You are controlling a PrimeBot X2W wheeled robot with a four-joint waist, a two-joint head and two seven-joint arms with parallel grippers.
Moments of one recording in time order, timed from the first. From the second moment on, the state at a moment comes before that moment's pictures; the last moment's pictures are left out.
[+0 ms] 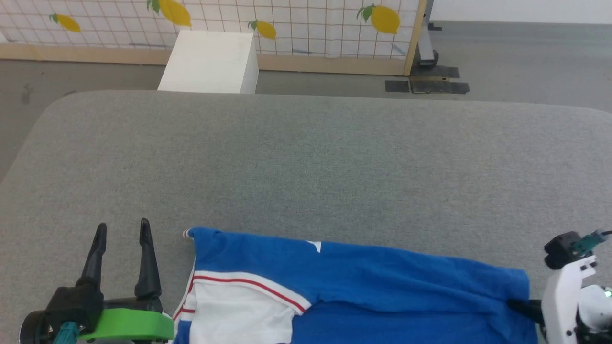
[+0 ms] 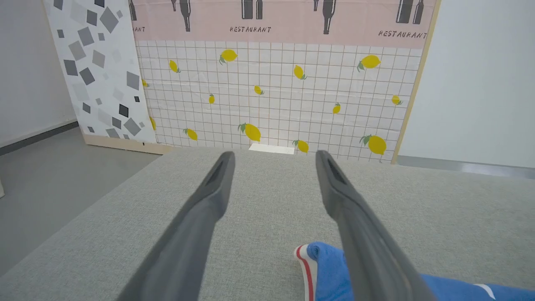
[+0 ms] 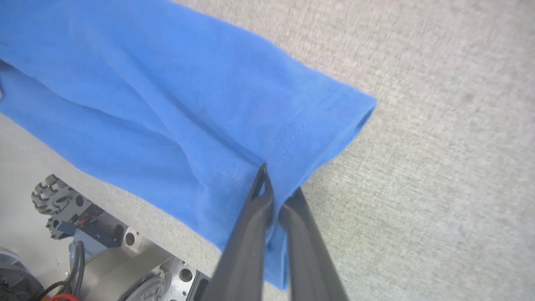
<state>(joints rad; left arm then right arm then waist) 0.09 0.06 0.14 -0.09 -0.13 -0.09 -0.26 -0.19 -0.75 0.54 0.25 0.96 0.13 0.57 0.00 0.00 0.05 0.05</state>
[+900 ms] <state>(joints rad) 0.10 0.06 0.14 -0.07 -0.06 -0.11 -0.26 -0.10 -0.92 0.43 -0.13 0.95 0.13 0.65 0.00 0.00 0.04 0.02</state>
